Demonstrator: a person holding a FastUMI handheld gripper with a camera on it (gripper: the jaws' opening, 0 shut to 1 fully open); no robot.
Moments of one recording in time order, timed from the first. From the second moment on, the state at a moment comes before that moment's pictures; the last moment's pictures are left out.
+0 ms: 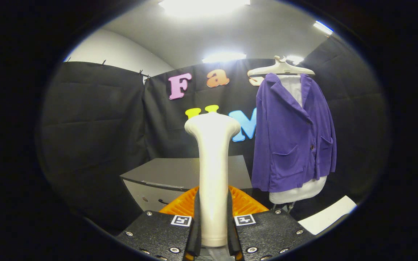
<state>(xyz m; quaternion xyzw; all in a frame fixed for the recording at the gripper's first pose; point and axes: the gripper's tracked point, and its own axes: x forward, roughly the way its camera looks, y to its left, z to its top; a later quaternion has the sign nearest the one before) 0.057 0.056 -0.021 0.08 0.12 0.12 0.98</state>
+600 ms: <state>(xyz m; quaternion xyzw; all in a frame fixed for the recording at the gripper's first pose) 0.084 -0.023 0.047 0.09 0.03 0.09 0.99</state>
